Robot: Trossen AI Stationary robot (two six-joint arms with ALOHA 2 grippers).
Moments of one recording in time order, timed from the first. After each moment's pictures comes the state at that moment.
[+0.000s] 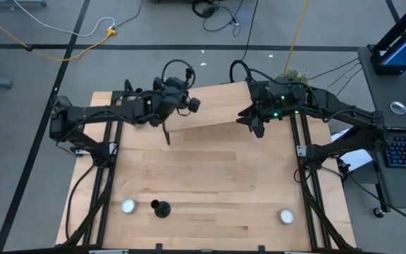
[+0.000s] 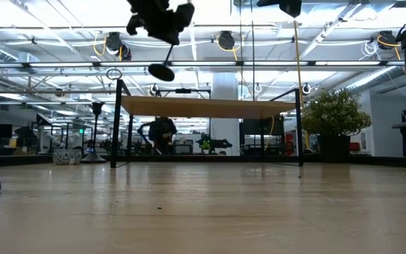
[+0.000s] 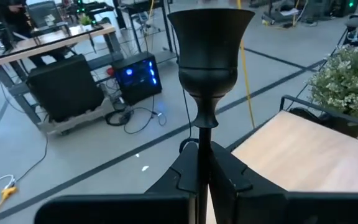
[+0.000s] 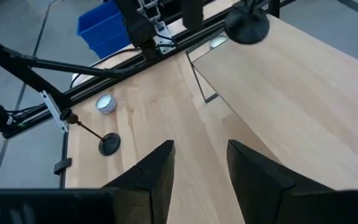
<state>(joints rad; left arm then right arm) 0.23 1.46 1.28 -0.16 -0.82 -0.15 -0.25 1.20 1.44 -0.78 -0.18 0.32</state>
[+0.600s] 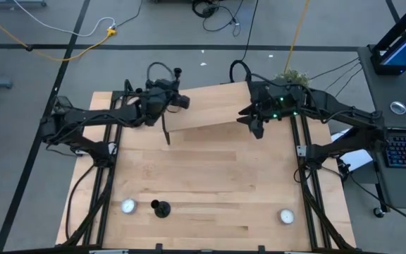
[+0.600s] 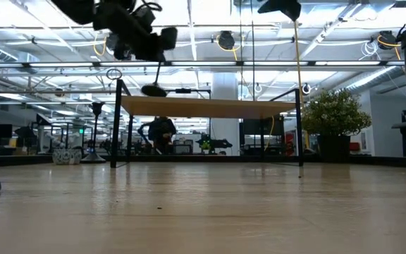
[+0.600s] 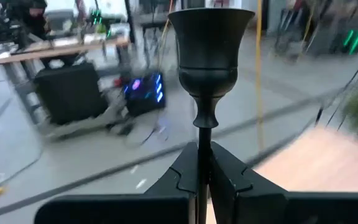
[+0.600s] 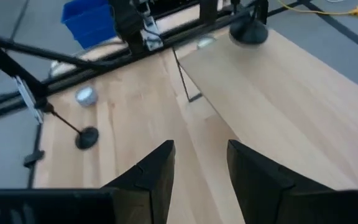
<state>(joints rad) 0.35 1.35 0.91 0.30 -0.73 -0.10 -0.25 1.19 1.38 -0.76 -0.12 0.22</state>
